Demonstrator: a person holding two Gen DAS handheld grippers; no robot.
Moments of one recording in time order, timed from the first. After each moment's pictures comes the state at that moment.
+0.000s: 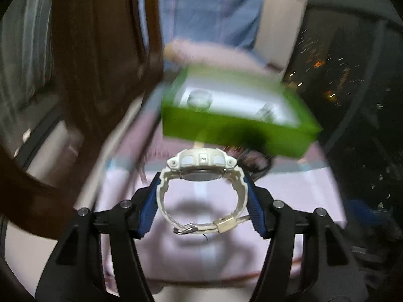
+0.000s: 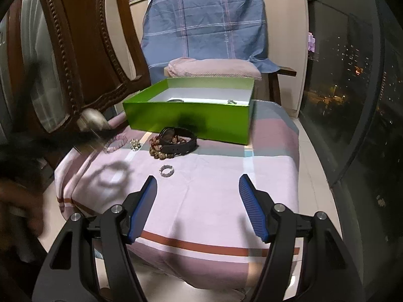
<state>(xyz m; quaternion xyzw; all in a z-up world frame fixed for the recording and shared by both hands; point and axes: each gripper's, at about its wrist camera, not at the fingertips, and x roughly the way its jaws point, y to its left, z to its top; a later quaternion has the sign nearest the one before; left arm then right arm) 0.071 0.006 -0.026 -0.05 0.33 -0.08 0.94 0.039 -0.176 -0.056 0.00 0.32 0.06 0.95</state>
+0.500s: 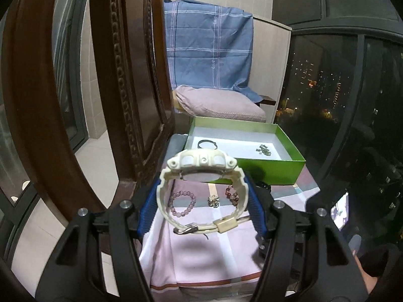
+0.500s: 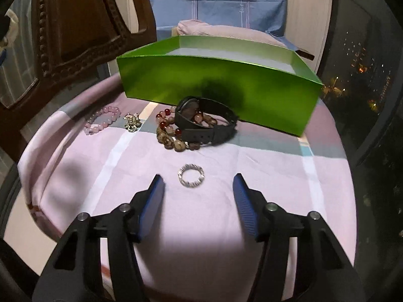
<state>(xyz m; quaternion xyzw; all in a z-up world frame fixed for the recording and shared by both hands) 0.038 0.031 0.018 -0.04 0.25 -0.07 0.97 0.124 -0.112 -0.109 -0.05 0.39 0.05 0.92</state>
